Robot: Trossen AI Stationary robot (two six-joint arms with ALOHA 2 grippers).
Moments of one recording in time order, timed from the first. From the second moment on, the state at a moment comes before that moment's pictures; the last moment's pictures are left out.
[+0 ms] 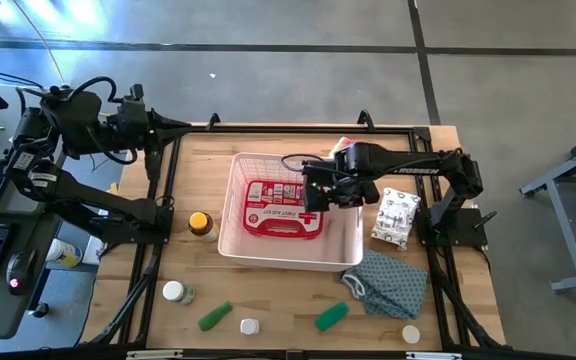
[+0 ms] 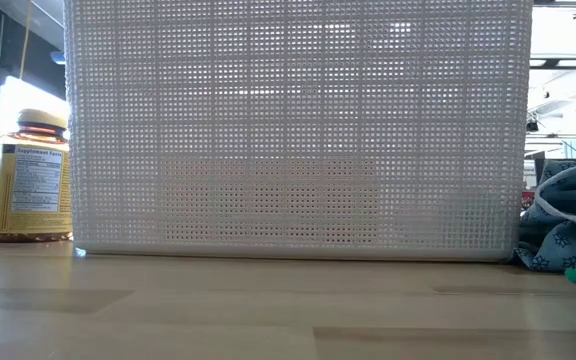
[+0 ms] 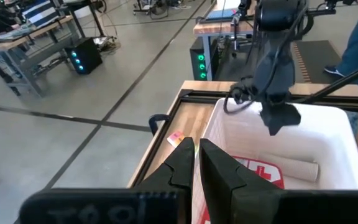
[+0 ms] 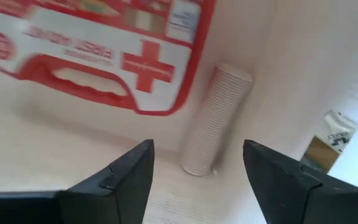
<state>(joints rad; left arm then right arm) 0.03 0.99 1.81 -1.10 -0.35 0.07 -0.03 1.78 1.83 -1.44 -0.07 1.39</state>
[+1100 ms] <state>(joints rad) 0.03 1.07 1.81 -1.47 0.16 -0.44 0.03 1.46 1.92 -1.55 0.02 0.82</state>
